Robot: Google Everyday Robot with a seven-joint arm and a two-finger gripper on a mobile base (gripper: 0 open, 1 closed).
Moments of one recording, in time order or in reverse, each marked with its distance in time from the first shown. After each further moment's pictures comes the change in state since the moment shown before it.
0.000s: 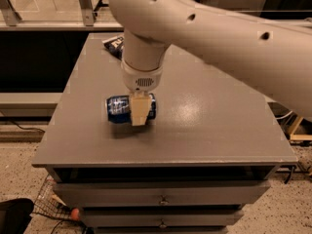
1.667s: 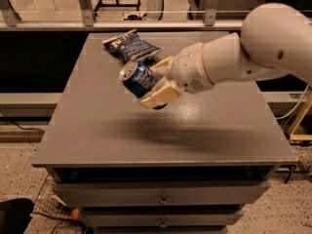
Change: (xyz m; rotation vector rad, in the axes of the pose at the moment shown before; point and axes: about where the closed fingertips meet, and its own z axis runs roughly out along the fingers) arm 0.029 -0.013 -0.065 0.262 -0.758 0.256
